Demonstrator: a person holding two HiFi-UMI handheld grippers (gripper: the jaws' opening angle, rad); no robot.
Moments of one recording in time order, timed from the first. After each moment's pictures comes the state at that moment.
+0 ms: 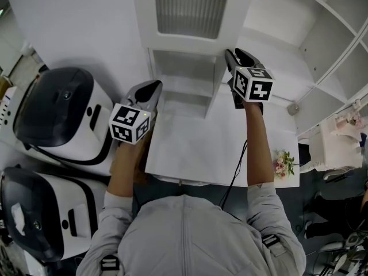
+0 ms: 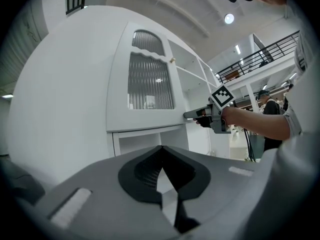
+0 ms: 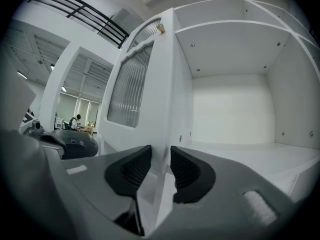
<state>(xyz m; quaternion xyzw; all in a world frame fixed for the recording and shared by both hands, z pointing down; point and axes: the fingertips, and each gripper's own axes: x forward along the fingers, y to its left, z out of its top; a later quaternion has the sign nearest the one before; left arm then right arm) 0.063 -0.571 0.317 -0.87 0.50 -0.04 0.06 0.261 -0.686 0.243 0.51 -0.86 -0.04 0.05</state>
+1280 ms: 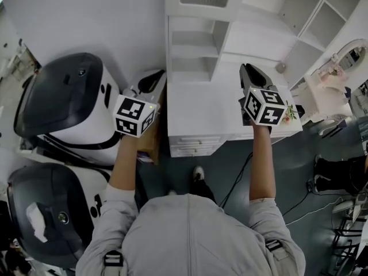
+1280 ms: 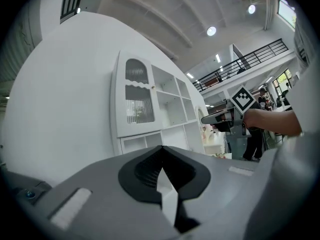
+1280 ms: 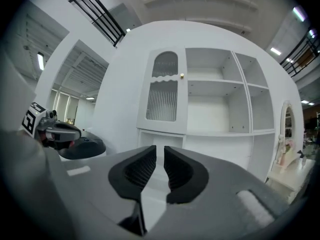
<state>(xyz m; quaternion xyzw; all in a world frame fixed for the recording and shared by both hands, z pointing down) -0.015 -0.390 0.315 -0.91 0.40 -0.04 0.11 0.222 -0.400 0.290 0.62 -0.78 -0.03 0.05</state>
